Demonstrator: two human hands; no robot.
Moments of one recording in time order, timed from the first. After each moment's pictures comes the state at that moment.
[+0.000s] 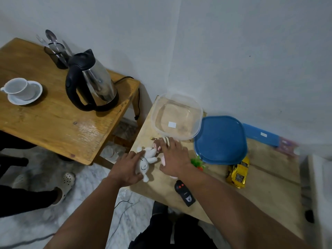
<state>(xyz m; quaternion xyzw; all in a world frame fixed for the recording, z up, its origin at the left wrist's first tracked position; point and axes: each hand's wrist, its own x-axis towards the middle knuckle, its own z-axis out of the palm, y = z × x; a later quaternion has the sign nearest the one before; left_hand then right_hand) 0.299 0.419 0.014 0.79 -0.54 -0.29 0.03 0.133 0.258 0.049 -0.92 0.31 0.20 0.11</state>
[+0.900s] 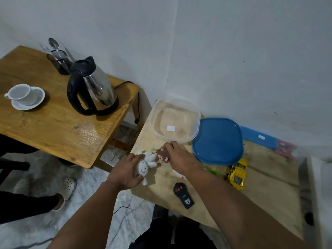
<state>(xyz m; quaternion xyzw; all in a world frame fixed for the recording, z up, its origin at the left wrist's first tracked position) 0.293 0.419 0.036 0.79 -0.54 -0.28 0.06 0.114 0.233 0.055 -0.92 0.31 0.10 0.22</state>
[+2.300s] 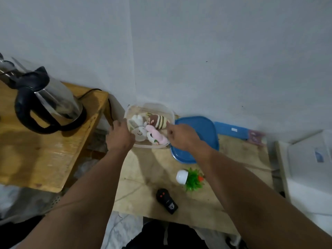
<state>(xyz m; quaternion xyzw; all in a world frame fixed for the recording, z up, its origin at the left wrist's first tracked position) 0.297 0.239 0.072 0.90 -0.38 -0.18 0.08 0.085 0.123 0.119 -0.91 0.38 0.07 0.17</state>
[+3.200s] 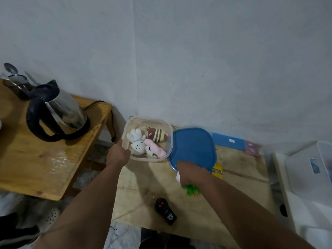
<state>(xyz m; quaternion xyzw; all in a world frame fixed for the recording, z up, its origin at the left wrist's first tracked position) 0.296 0.267 0.055 0.89 -0.28 -0.27 0.24 0.038 0.179 0.110 -0.82 0.42 0.33 0.20</state>
